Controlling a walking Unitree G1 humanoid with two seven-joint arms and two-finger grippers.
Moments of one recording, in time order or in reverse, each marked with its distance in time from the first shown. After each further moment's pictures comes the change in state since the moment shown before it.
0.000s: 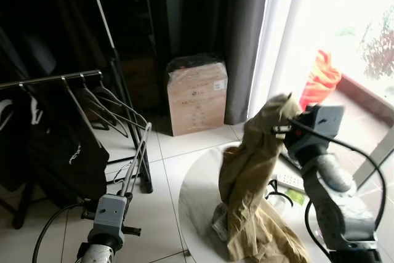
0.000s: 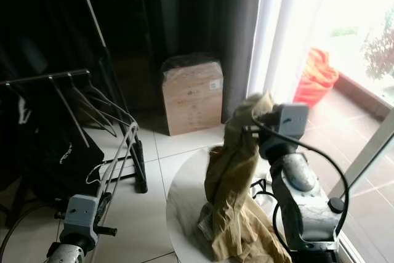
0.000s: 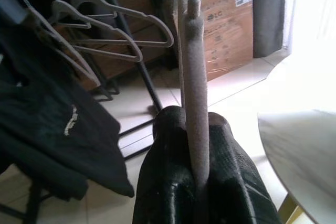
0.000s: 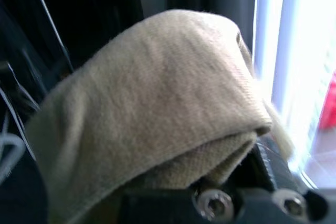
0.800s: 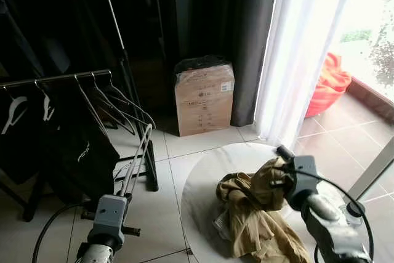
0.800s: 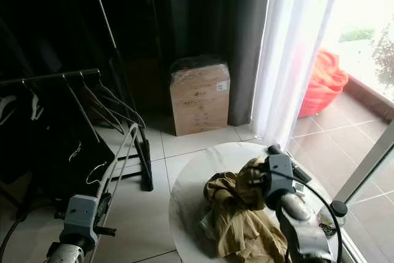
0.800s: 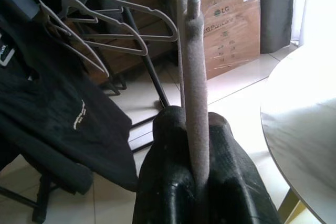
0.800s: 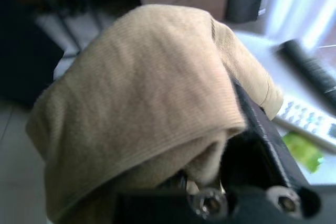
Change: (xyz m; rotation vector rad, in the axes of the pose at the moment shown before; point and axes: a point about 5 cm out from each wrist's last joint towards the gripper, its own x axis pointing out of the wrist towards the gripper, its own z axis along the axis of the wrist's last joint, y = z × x) left arm 0.001 -0.001 -0.001 0.006 0.006 -0.003; right arm -0.032 -0.024 -0.110 -0.065 0.464 0.089
